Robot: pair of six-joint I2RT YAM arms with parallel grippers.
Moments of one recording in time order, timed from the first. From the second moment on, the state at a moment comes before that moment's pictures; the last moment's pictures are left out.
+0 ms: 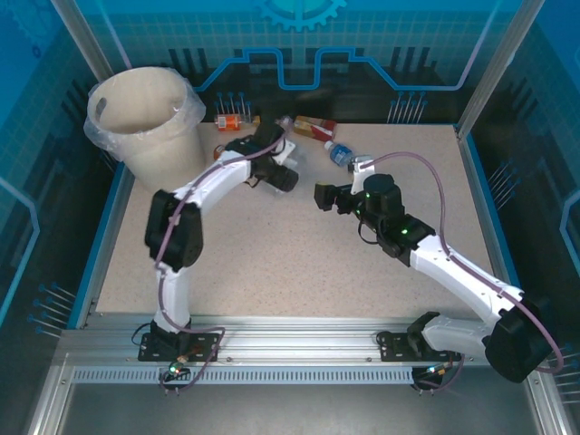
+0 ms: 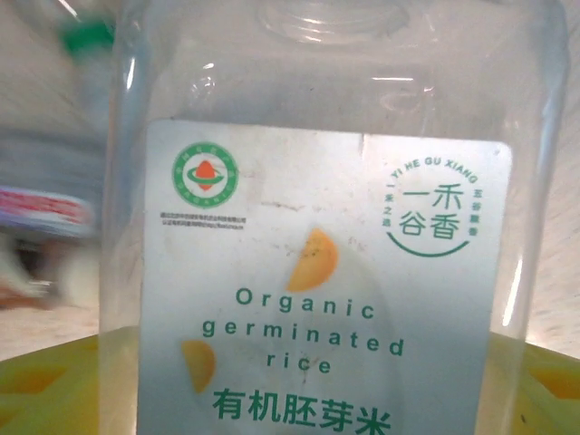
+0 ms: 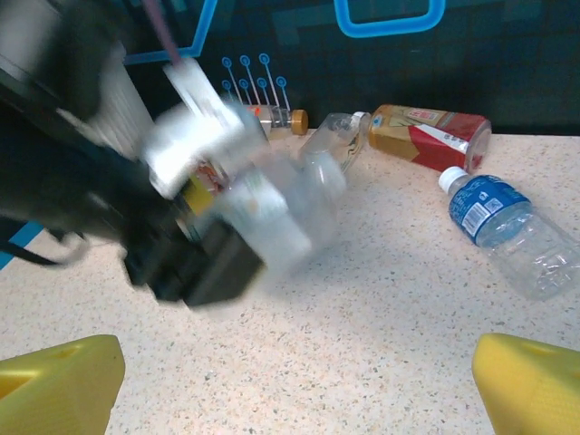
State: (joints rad) left arm -0.41 2.00 1.78 -0.73 0.02 0.07; right arm 0.57 1.17 0.86 -0.03 0.10 0.31
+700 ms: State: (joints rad) left arm 0.10 1.90 2.13 -0.56 -0.11 -0.40; right arm 0.57 1.17 0.86 0.01 0.03 0.29
